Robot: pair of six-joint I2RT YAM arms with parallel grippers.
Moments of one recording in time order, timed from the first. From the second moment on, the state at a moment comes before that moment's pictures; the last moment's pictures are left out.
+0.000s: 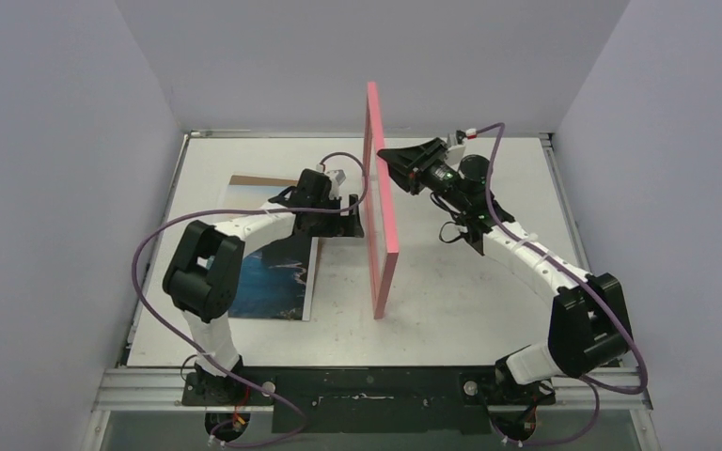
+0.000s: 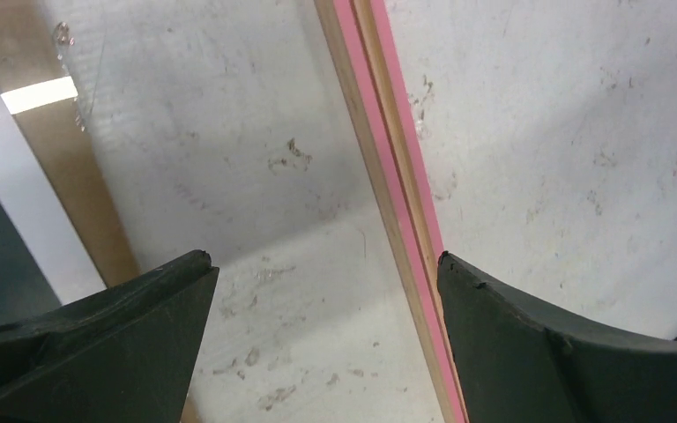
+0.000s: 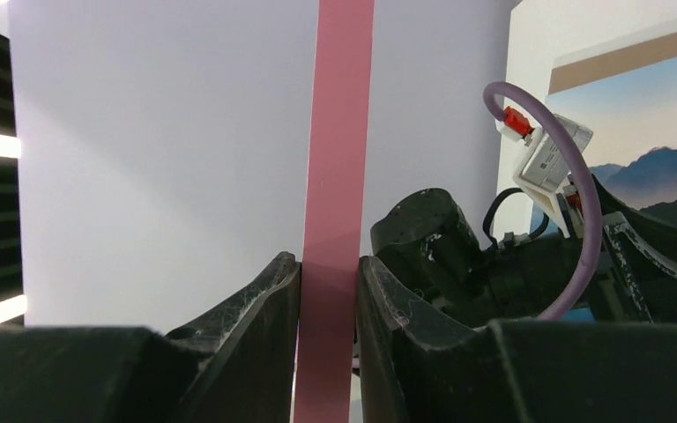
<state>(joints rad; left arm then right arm) -0.47 1.81 1.17 -0.23 0.26 -0.44 0.44 1.47 1.04 0.46 -0.39 1.50</state>
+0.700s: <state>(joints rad) -0.65 2.07 1.44 -0.24 0.23 -0.42 0.20 1.28 0.81 0.55 -0.53 1.54</state>
